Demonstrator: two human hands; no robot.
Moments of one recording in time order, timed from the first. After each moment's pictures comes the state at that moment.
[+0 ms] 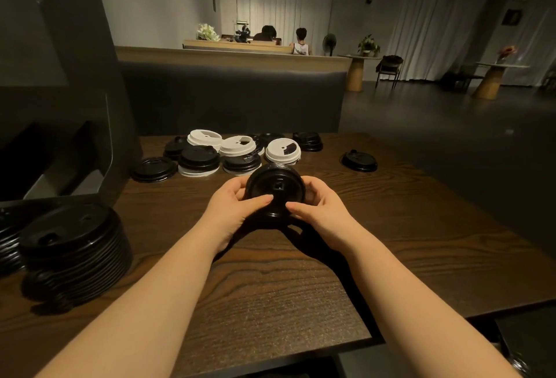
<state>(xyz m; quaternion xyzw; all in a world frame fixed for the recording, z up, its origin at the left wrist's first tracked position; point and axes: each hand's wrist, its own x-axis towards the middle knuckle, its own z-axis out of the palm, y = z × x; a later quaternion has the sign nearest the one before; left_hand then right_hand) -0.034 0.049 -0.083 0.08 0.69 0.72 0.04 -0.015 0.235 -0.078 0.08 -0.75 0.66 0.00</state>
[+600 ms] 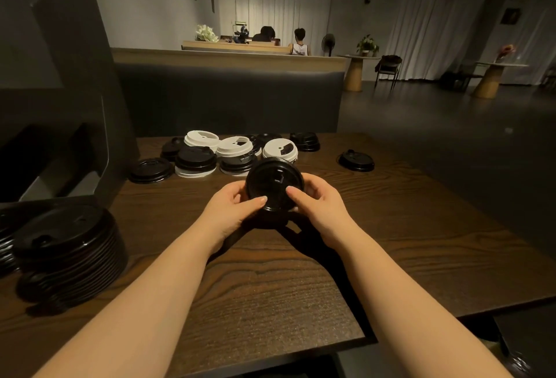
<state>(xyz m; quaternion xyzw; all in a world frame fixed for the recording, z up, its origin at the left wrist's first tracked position) -0.039 0.050 -0.088 0.08 0.73 0.68 0.05 -0.017 0.235 -0.076 0.08 -0.72 0.69 0.05</state>
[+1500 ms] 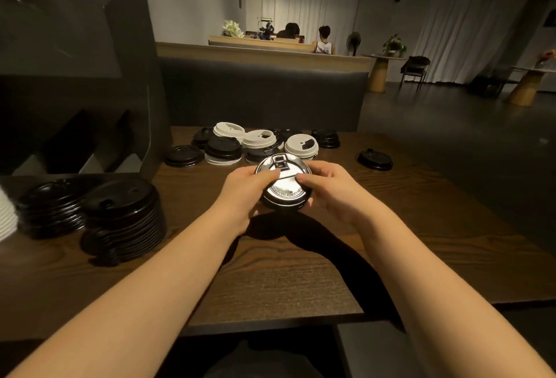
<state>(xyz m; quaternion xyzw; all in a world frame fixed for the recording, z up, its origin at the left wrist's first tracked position) 0.005 0.056 -0.043 -0.04 0.65 0.76 0.04 0.001 0.219 -0.032 0.13 -0.68 0.71 -0.14</state>
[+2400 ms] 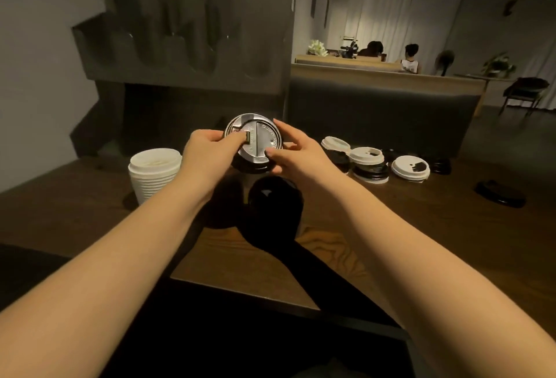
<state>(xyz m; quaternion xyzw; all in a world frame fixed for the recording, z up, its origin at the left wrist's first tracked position) 0.080 -0.170 0.012 -0.13 0.74 0.60 -0.26 0.026 -0.026 0.018 0.21 -0.66 0.70 -0.16</state>
